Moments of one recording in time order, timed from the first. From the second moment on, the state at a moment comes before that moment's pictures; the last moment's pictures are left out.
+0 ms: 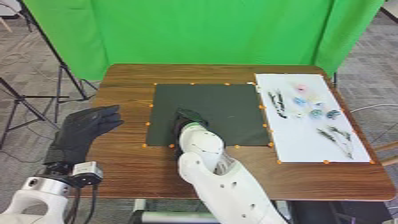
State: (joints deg) left arm 136.4 -47.1 -102.2 -131.1 46.0 14.0 12.2; right arm -75.4 -91.5 48.4 -91.6 -135.4 -18.9 46.6
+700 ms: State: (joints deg) left arm 135.7 -48.4 -102.5 -130.7 46.0 12.7 10.7; right arm -75.0 -91.2 46.7 -93.4 -130.7 -14.7 47.7
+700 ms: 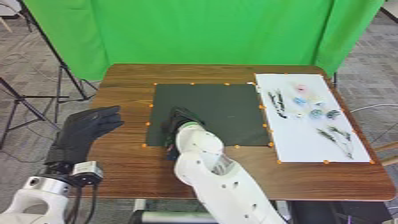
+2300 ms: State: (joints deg) left arm 154.9 -48.0 -106.7 -132.1 39.2 21.8 24.8; right arm -105.6 -40.1 81.5 -120.4 -131.7 -6.7 43.5
